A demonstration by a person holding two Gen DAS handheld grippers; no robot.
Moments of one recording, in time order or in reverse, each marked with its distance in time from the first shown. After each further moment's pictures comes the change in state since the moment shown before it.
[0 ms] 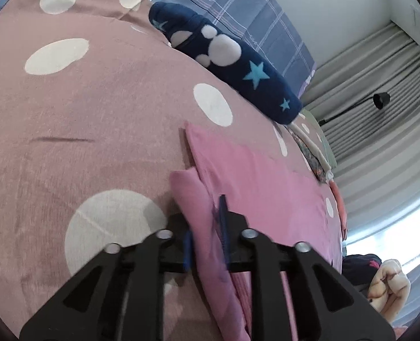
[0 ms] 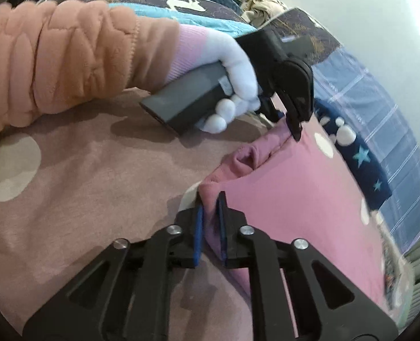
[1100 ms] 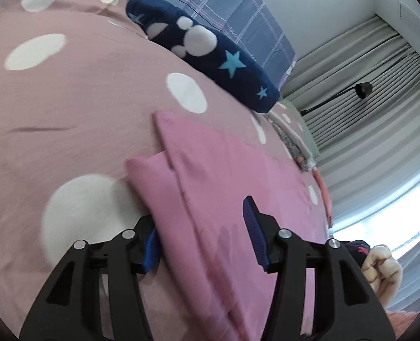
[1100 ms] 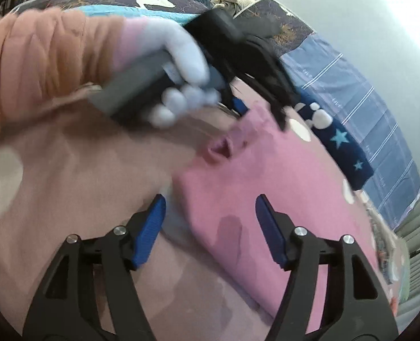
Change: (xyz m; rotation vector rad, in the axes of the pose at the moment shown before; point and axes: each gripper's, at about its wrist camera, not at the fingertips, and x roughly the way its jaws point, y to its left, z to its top) left arm 0.006 -0.008 -0.006 0.033 0.031 -0.110; right arm 0.009 -0.006 0.005 0.086 0.033 -0.120
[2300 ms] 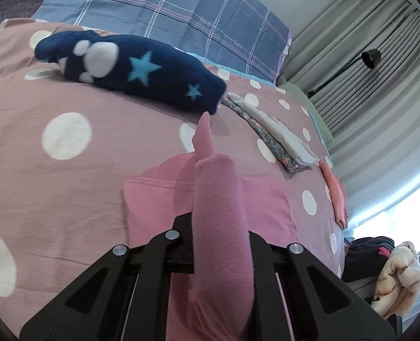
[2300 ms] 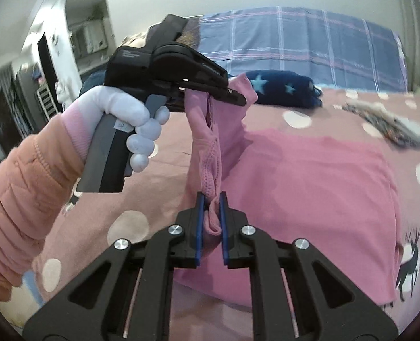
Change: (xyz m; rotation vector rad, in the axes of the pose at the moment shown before) left arm 0.079 -0.174 0.029 0.137 0.037 0.163; right arm -0.065 -0.176 -0.089 0.764 -0.139 0.134
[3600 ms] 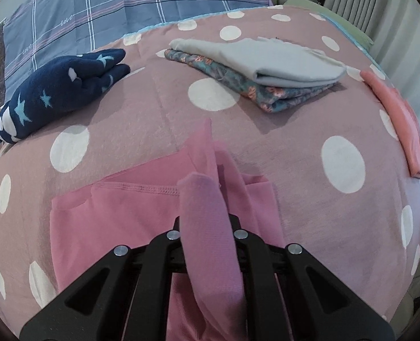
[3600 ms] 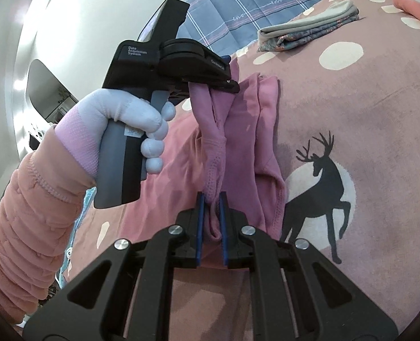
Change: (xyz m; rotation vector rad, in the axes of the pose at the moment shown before) left arm 0.184 -0.201 -0.033 0.367 0.179 0.425; right arm -0.065 -0.207 -0.086 0.496 -0.033 0.143
